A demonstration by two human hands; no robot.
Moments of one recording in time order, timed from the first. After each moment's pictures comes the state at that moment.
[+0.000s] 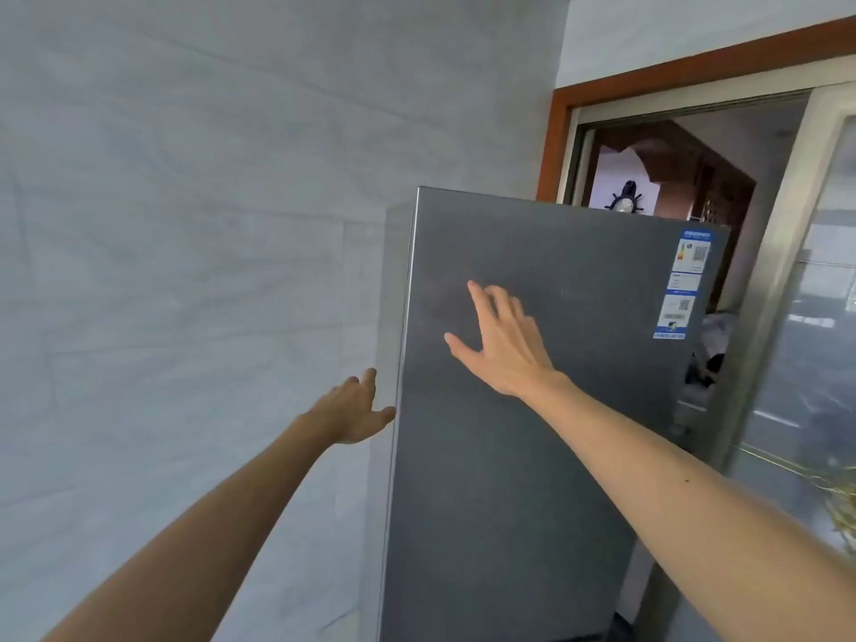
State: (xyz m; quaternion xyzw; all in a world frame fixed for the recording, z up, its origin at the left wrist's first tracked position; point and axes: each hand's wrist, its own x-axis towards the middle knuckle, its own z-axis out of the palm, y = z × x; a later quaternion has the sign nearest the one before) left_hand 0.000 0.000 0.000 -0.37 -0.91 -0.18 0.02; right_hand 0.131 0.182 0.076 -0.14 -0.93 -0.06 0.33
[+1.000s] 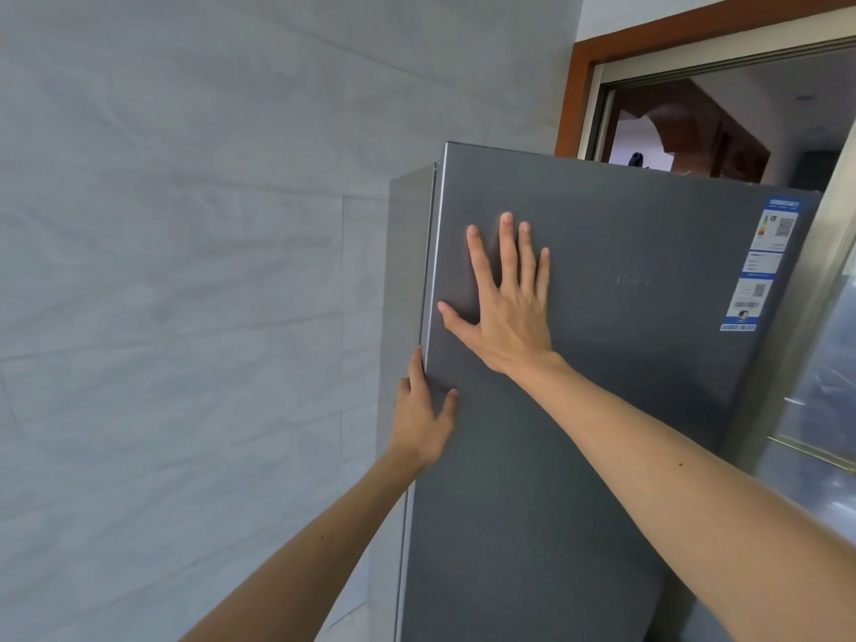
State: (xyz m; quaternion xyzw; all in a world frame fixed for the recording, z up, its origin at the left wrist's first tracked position) left_hand -0.016 0.090 -0.049 -0.34 -0.74 -0.58 0.01; right_hand 0.027 0.210 0.064 -0.15 -0.85 -0.16 0.47
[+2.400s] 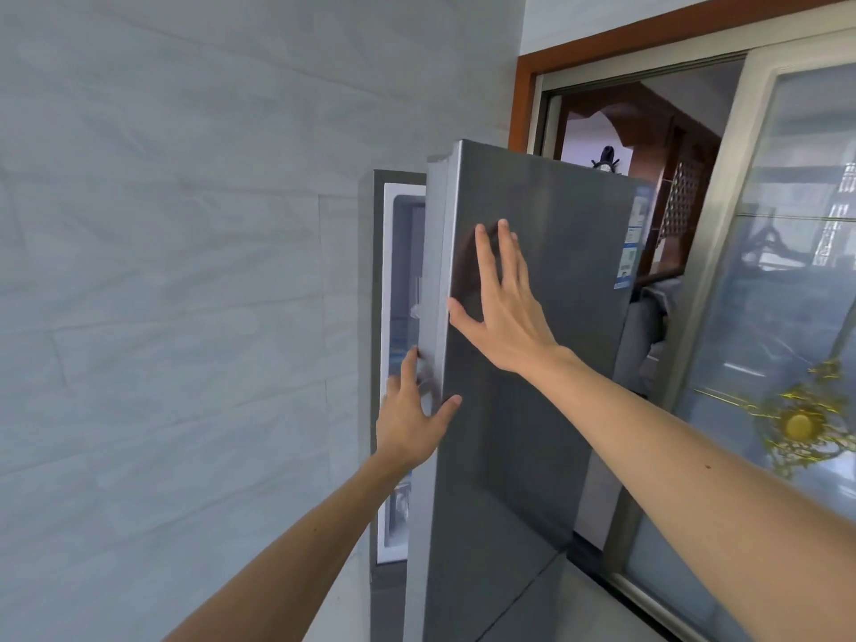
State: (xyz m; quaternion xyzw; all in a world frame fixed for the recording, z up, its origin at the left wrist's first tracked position) left_hand 0.175 0.037 -0.056 -0.33 -0.80 -0.49 0.04; right_hand 0.245 0.155 0.069 -0.10 -0.90 -0.01 0.42
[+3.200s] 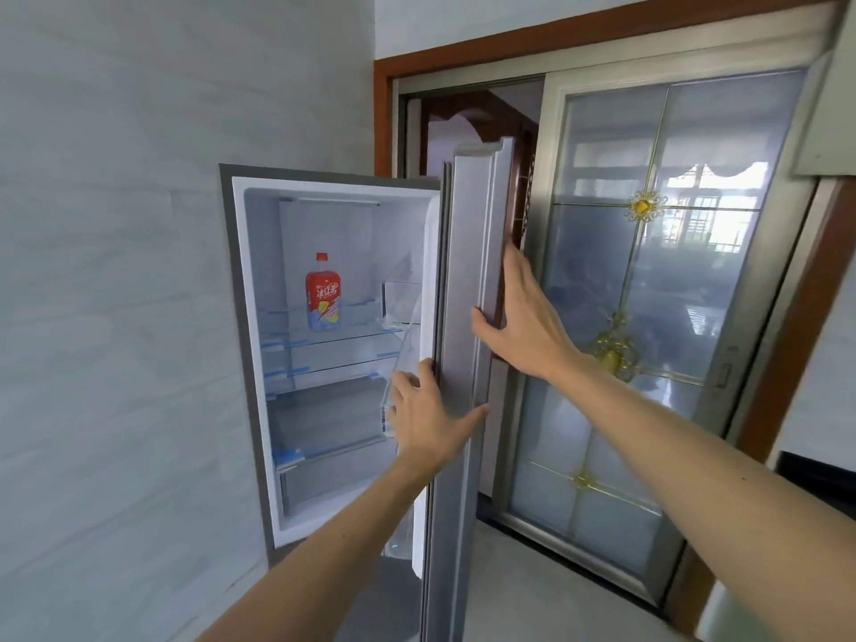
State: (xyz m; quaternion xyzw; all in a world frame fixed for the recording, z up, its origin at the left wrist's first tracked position) left_hand 0.391 0.096 -0.051 -0.42 -0.79 -0.43 0.05; right_hand 0.490 0.196 0.061 -0.19 -0.88 0.03 0.43
